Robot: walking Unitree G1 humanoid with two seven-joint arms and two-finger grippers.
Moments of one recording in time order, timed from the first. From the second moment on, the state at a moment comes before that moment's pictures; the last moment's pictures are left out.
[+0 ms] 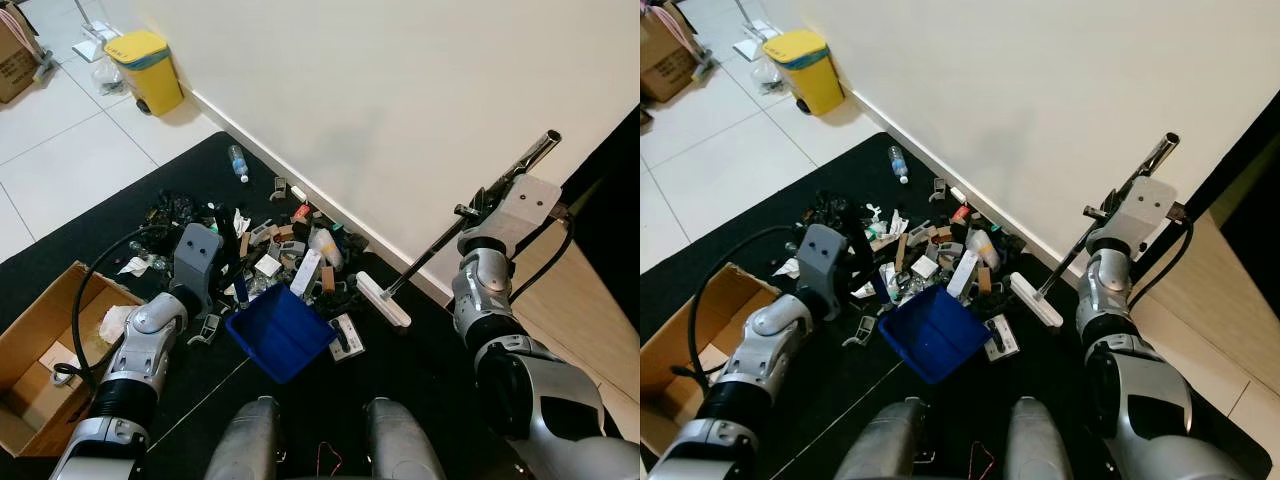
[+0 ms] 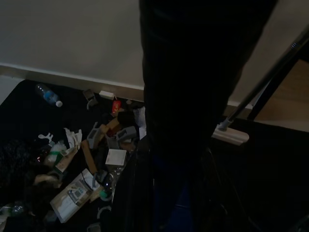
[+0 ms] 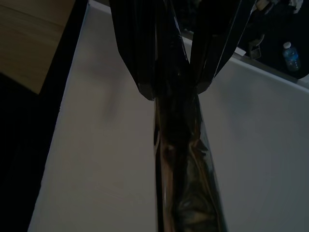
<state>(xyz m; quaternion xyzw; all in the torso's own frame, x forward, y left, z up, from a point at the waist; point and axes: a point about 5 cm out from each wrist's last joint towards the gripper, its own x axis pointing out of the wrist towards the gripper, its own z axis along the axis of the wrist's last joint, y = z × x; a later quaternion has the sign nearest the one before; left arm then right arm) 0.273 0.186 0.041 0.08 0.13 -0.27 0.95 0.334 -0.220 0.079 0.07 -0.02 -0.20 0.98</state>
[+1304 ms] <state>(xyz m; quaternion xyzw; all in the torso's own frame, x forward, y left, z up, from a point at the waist) 0.268 0.185 0.029 0.11 0.13 -0.26 0.95 0.329 -0.220 0.073 0.07 -0.01 -0.19 0.98</state>
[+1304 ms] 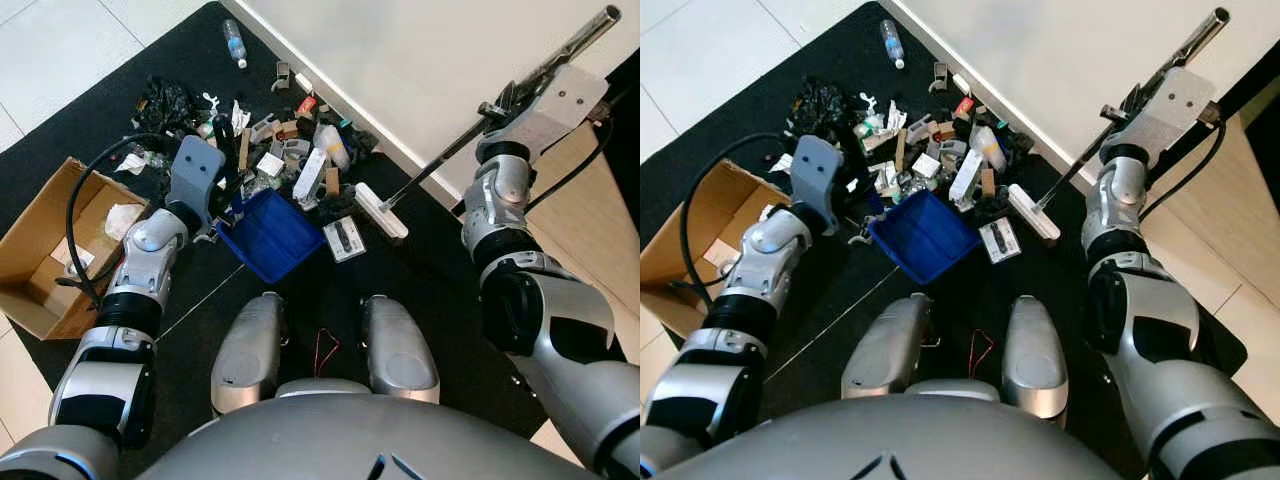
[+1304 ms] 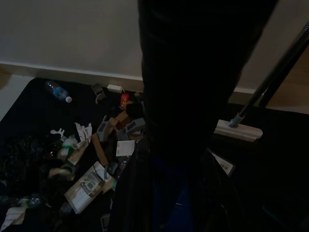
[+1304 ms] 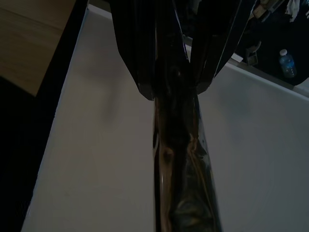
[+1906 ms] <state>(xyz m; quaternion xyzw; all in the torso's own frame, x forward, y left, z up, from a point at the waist) 0.271 0.183 0.031 0.11 0.13 -0.26 0.95 0.330 -0.219 0.073 0.06 -0.01 -0.19 0.98</state>
